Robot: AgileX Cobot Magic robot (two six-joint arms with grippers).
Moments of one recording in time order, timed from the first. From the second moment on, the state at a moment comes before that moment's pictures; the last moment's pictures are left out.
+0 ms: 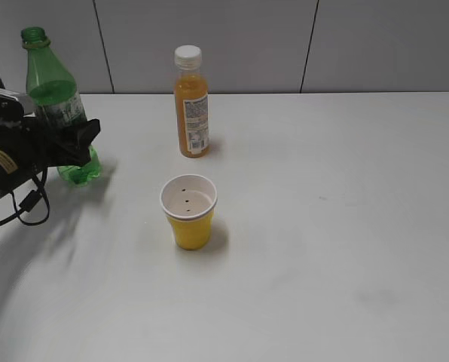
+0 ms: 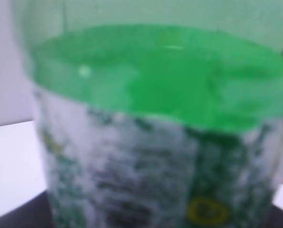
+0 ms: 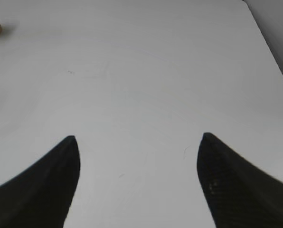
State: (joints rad) left arm -0.04 2.17 -0.79 0.33 -1.18 -0.08; right arm 0.10 0.00 -0.41 0.02 0.95 0.03
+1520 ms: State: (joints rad) left arm -0.58 1.65 -0.39 -0.68 -1.09 0.68; right arm 0.10 0.00 -0.41 0.02 0.95 0.03
